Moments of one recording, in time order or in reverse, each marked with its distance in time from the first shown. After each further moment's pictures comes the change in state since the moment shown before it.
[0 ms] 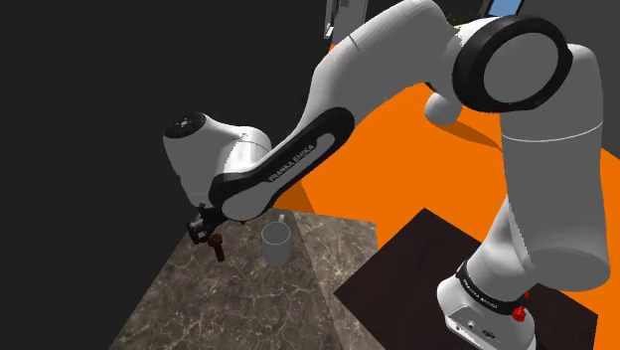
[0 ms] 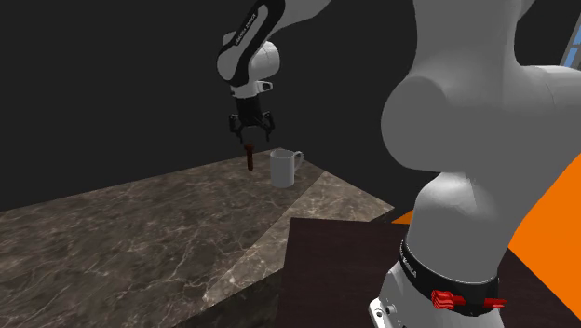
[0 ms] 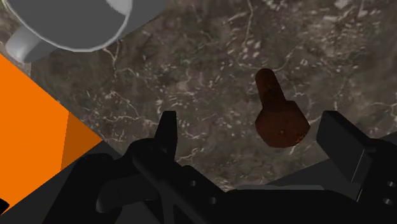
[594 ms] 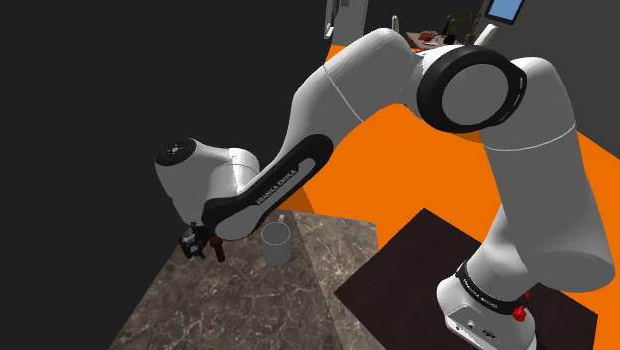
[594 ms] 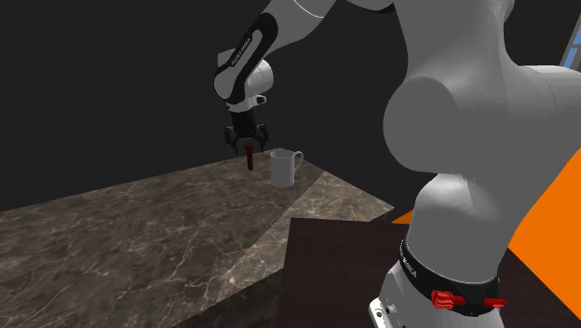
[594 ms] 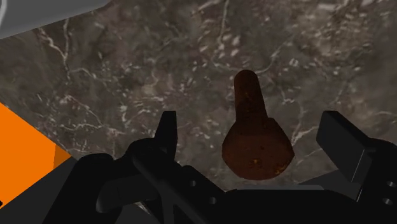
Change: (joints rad) arm 0.058 0.139 -0.037 0.101 -0.062 0.039 0.047
